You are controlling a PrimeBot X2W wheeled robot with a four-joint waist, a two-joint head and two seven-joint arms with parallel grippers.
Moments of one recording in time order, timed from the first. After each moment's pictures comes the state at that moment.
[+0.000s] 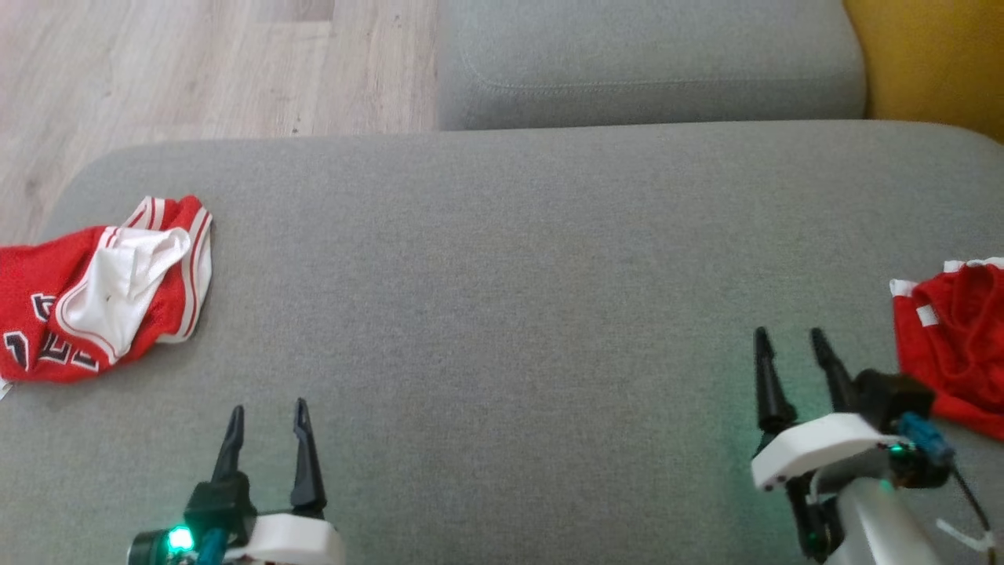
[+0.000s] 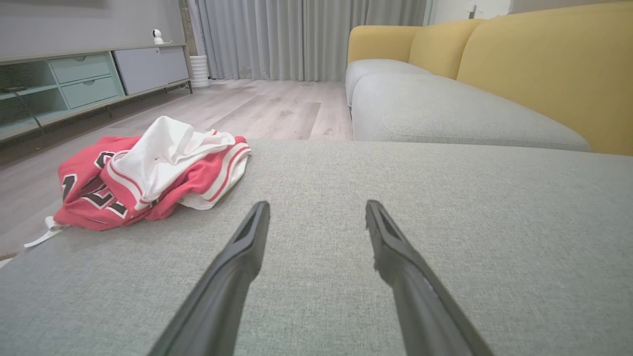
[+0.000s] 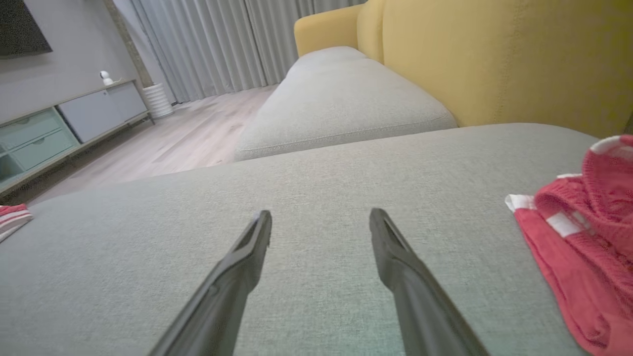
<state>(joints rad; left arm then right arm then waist) -0.01 0.05 -0.12 0.38 -0.16 0.11 -0.25 -0.20 -0.05 -0.01 0.61 0.18 0.12 -0.25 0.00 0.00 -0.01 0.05</state>
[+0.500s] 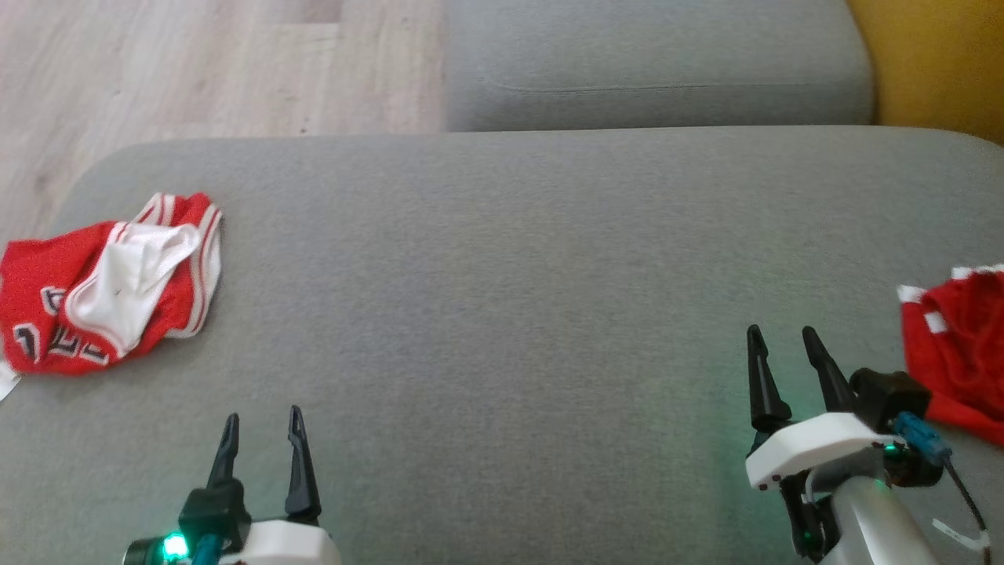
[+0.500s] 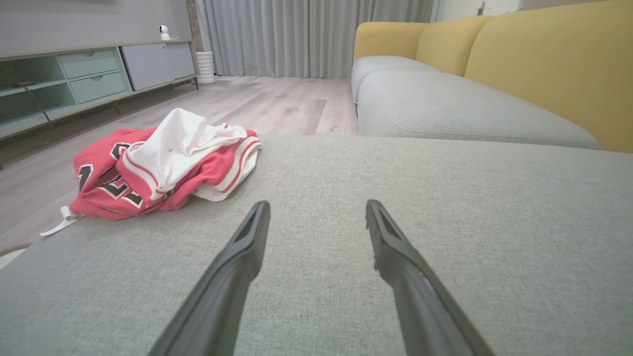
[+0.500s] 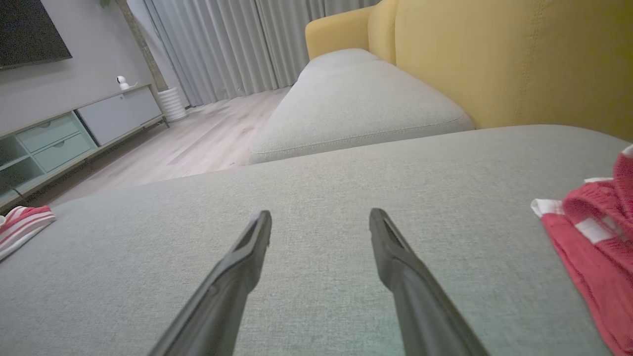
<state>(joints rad) 0.00 0.05 -0.09 0.39 -0.15 0.09 -0.25 -0.19 -0.05 0.03 0.60 0.21 0.12 -0.25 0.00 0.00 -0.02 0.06</state>
